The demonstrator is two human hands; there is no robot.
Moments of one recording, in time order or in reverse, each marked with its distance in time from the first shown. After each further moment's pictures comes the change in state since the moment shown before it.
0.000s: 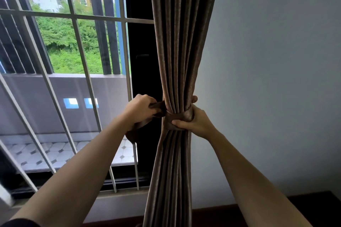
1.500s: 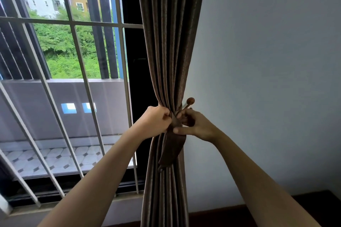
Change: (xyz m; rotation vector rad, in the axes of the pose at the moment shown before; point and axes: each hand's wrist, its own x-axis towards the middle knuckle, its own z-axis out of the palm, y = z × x) left_hand -0.037 0.062 0.002 -0.200 -0.102 -0.009; right_hand -0.017 -0.019 -0.015 0.104 -0.213 0.038
